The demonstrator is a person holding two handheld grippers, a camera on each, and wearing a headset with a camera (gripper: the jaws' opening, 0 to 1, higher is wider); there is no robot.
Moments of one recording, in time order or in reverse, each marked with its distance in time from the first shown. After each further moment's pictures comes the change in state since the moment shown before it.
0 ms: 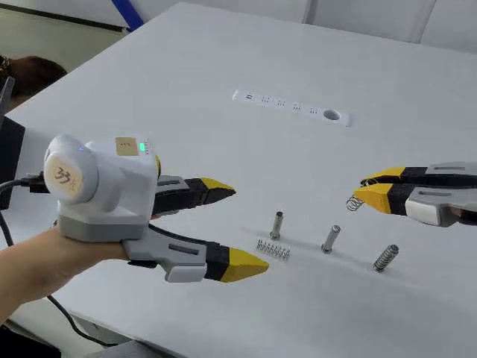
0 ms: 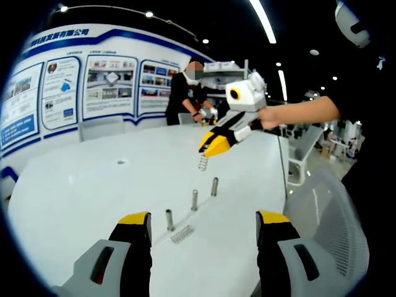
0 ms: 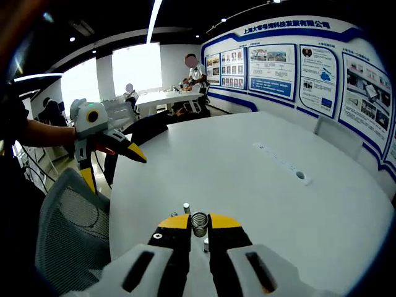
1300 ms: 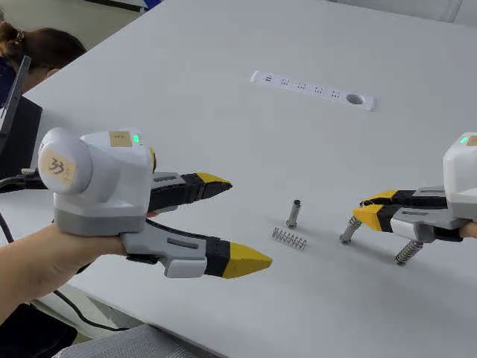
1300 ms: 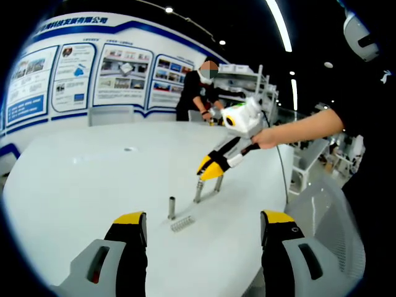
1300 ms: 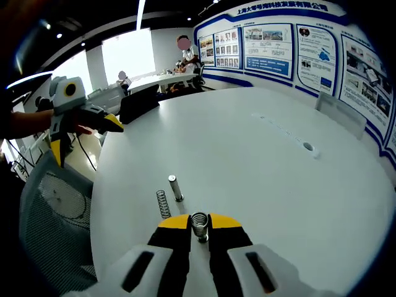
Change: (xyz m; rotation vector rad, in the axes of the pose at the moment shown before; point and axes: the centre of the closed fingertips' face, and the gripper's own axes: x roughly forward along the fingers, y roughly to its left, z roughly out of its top) left arm -0.006 0.006 -0.015 -0.112 0.002 0.037; right arm 0.043 -0.001 -0.052 0.037 0.122 -0.011
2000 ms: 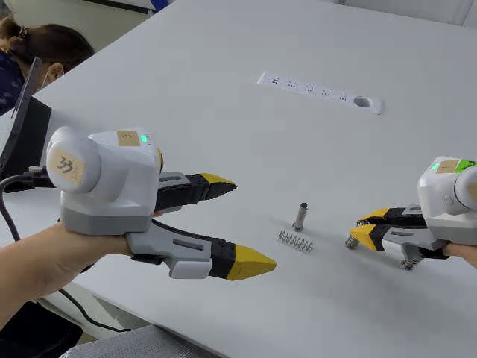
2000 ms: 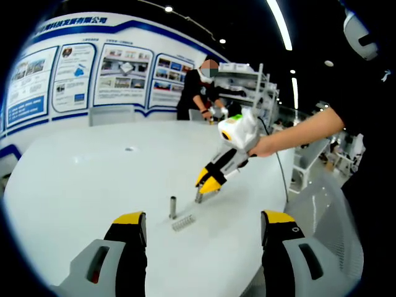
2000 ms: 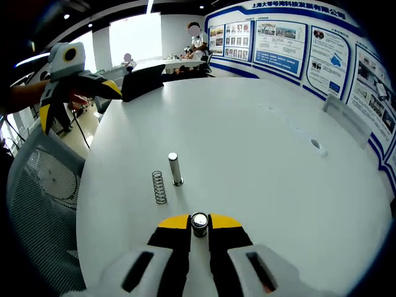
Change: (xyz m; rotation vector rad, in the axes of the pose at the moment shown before) left arm -0.004 0.000 0.002 0.004 0.009 0.006; right arm 0.022 0.003 -0.026 -0.094 0.086 -0.009
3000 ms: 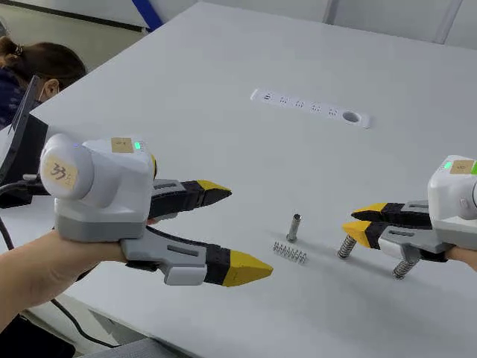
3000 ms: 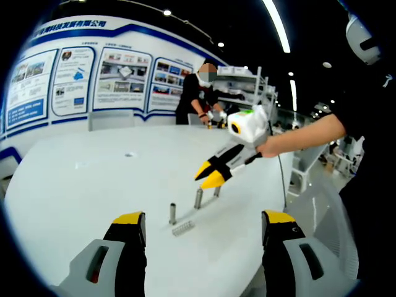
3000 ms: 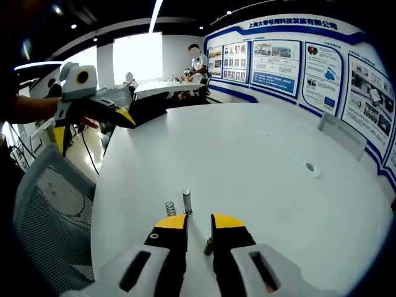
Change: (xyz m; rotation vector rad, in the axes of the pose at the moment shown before) left arm -0.006 -0.003 0.014 0.008 -0.026 -0.005; right arm -0.030 0.017 0.045 -0.002 -0.179 -0.005
